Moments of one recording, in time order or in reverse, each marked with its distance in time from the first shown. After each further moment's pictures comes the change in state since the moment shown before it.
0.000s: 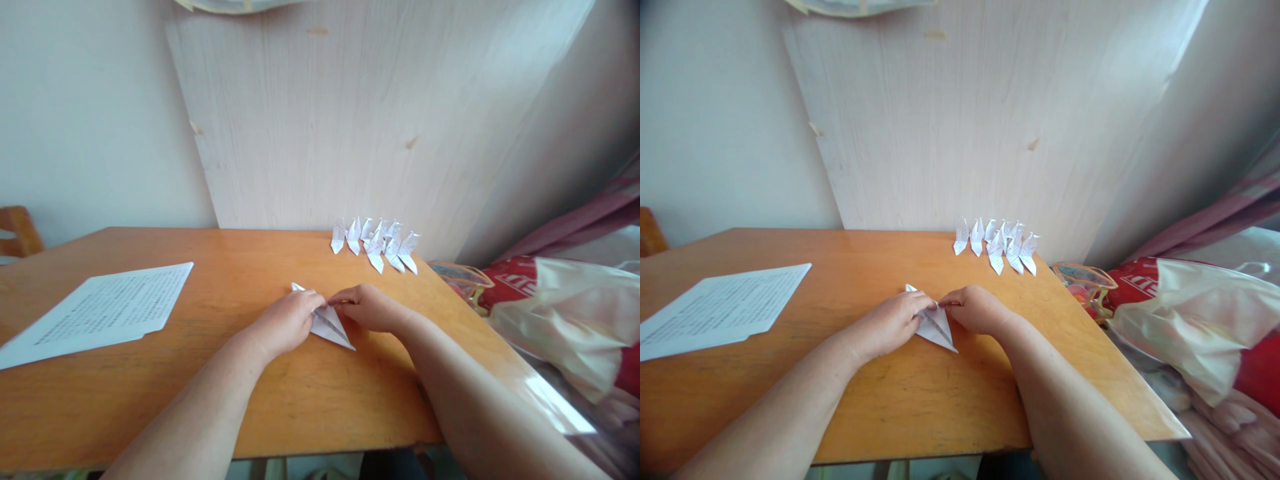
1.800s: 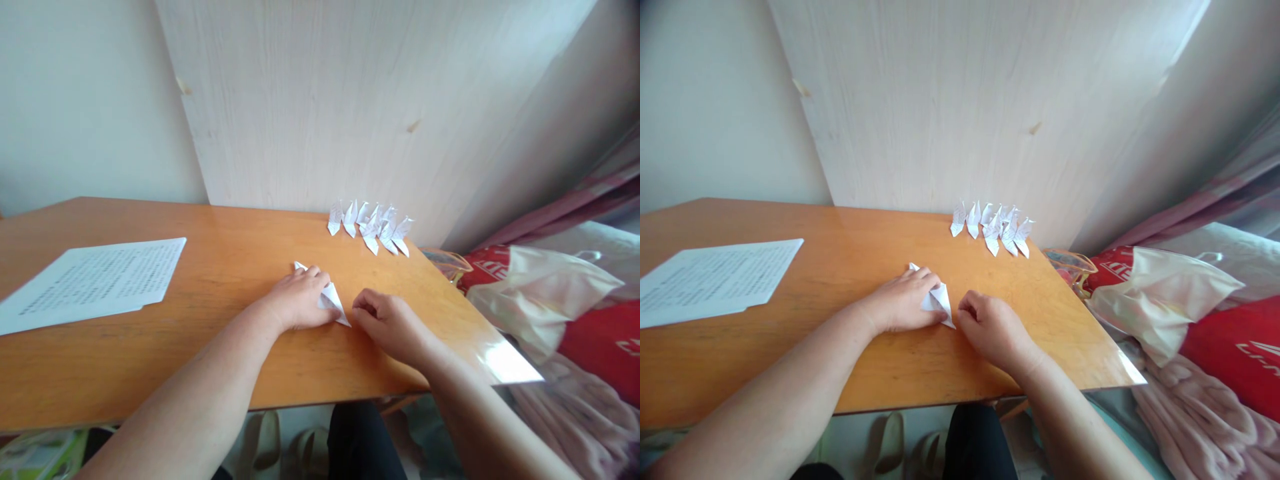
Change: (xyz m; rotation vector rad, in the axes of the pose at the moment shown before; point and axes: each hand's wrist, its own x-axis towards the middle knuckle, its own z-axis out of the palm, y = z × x) left_hand 0.001 0.023 0.000 0.142 -0.102 -0.116; right_hand -0.080 -0.051 0.022 -0.139 0.260 0.280
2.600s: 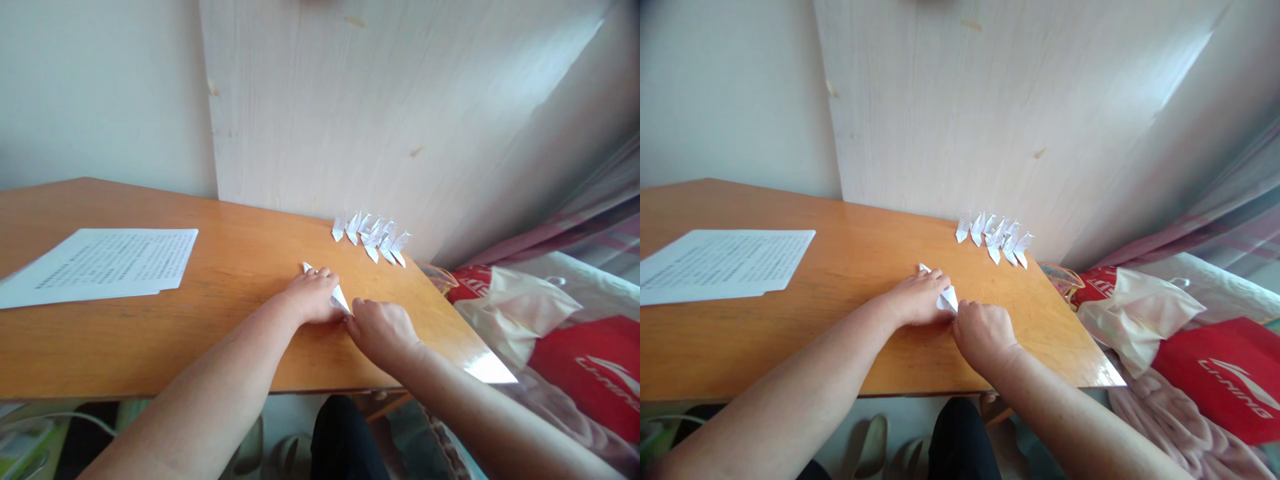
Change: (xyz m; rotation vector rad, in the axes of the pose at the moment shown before) left_hand 0.001 0.002 0.003 -0.025 0.025 -0.005; right_hand 0.000 -0.054 0.009 -0.781 -0.139 0.039
